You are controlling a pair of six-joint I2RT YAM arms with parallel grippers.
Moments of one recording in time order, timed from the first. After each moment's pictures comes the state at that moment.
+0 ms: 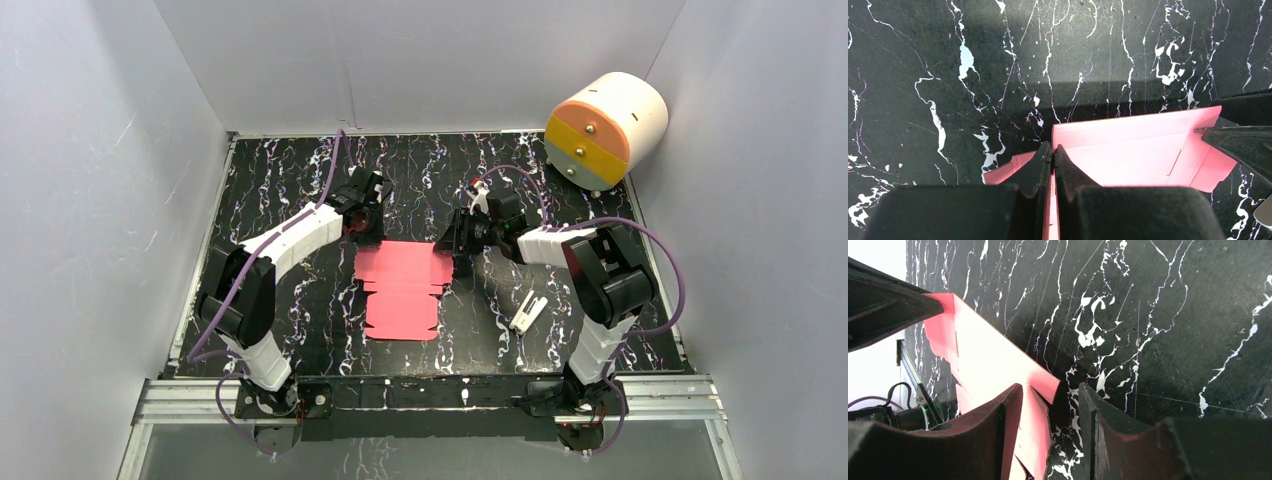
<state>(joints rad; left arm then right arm) -0.50 1.70 1.24 -0.59 -0.09 -0.46 0.47 1.79 0.89 0.26 -0.55 0.56</state>
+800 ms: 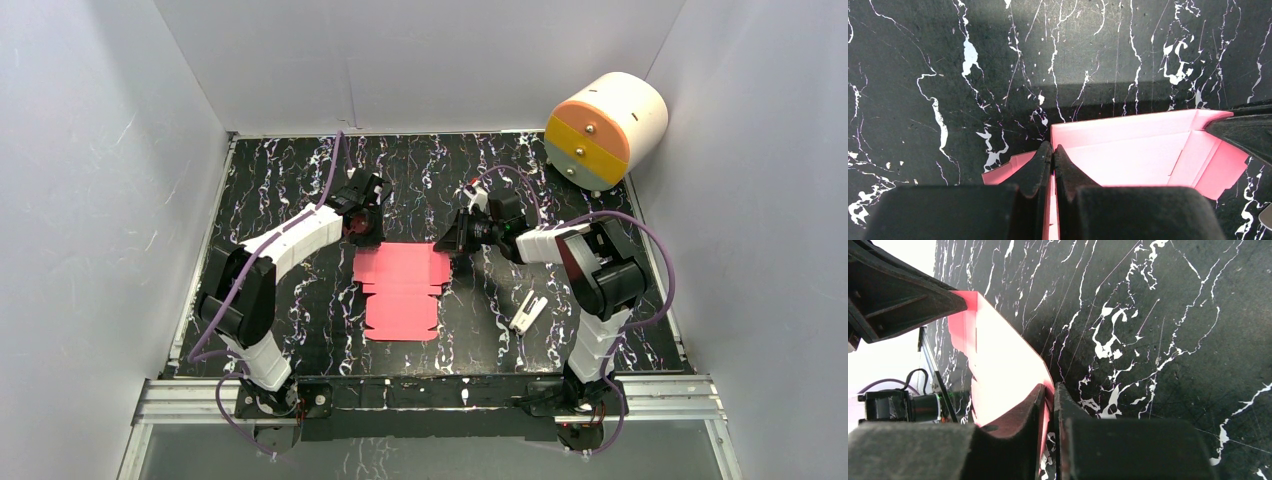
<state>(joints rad) -0.50 1.70 1.22 -0.58 -0.09 -0.46 0.45 1.85 0.88 0.39 -0.68 0.58</state>
